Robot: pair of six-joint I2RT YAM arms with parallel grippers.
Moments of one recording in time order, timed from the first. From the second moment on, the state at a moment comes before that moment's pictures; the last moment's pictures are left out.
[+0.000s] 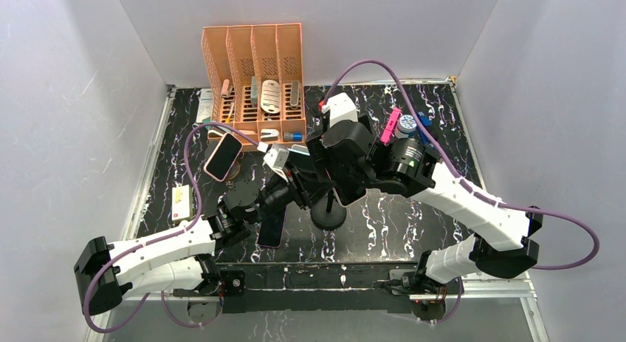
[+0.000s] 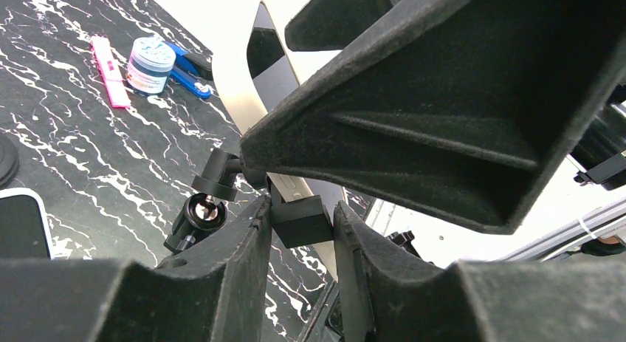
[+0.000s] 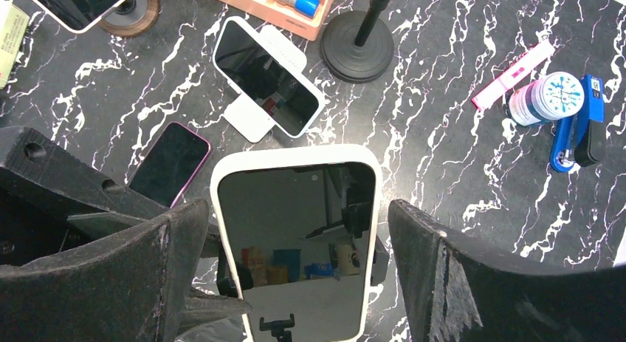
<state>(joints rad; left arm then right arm) -1.06 0.99 0.63 0.46 -0.07 -0.53 1.18 1.38 1.75 -1.09 0.60 0.39</state>
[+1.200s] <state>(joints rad) -1.06 0.98 0.63 0.44 -0.09 -0.54 1.10 1.37 1.66 -1.03 0.47 0.39</state>
